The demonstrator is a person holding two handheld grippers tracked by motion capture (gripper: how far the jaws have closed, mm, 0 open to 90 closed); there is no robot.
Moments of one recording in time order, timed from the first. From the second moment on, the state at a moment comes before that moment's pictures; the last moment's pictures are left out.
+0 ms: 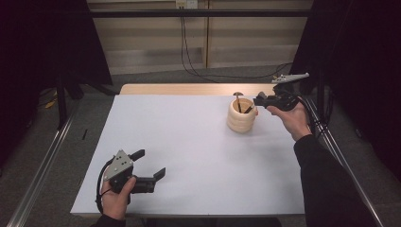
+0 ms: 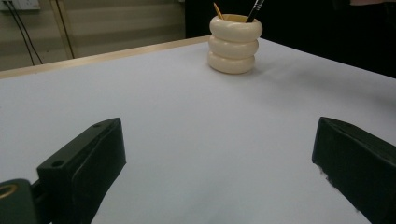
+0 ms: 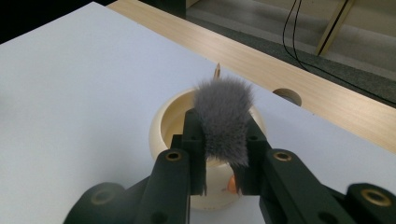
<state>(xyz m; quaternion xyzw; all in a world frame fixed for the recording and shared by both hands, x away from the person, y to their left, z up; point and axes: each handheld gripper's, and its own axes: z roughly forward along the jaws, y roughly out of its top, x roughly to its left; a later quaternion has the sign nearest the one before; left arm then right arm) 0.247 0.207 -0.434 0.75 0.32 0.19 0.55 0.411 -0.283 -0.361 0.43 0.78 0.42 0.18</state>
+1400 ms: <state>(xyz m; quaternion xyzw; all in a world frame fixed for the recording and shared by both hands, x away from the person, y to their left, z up) 0.248 0.207 -0.435 0.75 0.32 0.18 0.55 0.408 -0.278 -0.388 0.44 0.77 0.44 0.17</state>
